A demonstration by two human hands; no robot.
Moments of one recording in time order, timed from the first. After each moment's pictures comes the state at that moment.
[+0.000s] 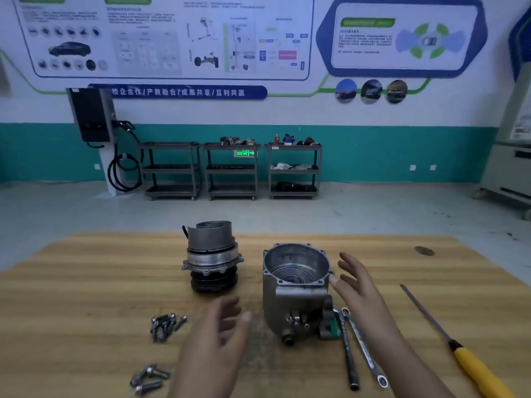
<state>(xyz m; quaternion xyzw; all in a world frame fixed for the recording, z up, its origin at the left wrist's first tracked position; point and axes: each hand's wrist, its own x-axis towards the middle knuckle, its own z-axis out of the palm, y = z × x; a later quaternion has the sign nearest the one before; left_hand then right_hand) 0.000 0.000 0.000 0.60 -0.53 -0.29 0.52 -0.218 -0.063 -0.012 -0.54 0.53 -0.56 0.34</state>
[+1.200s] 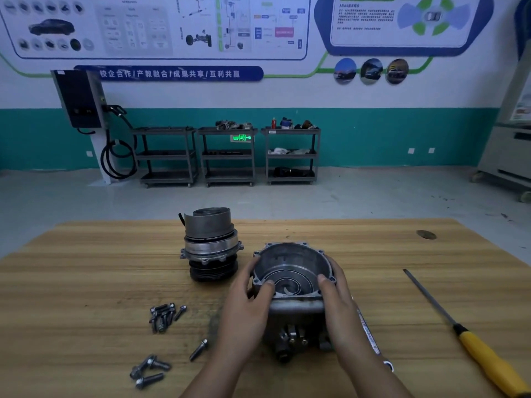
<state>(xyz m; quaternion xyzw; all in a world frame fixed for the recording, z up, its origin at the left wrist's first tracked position) -0.027 -0.051 -0.017 0.56 -0.54 -0.40 0.49 -0.168 -0.056 -0.034 -0.47 0.52 -0.57 0.42</state>
